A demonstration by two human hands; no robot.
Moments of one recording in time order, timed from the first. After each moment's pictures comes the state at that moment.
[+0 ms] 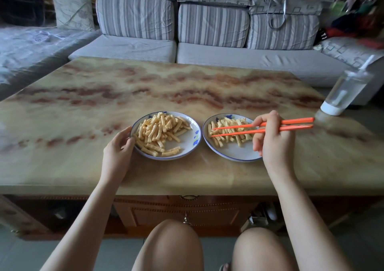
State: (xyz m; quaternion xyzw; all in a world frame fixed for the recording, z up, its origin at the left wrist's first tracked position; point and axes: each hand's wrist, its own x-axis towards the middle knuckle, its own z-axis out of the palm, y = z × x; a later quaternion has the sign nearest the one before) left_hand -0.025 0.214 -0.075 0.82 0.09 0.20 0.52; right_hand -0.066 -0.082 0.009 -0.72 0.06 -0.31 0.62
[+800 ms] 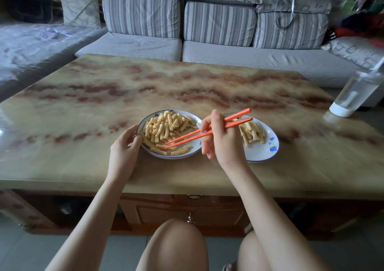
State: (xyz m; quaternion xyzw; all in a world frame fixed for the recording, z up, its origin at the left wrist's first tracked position) left_hand -0.025 0.215 -0.076 0.82 0.08 0.21 0.53; right_hand -0.059 0.005 0.003 -0.73 -0.09 -0.14 0.67
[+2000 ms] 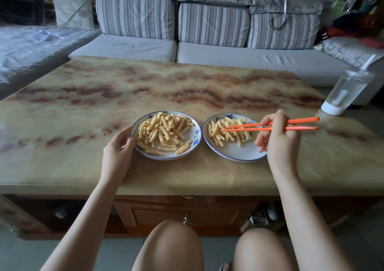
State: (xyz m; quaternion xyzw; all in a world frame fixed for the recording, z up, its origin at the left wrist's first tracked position) left_hand -0.026 0.214 -0.075 0.82 0.09 0.20 0.52; right_hand -0.056 -0.093 0.003 -0.69 0.09 -0.32 0.64
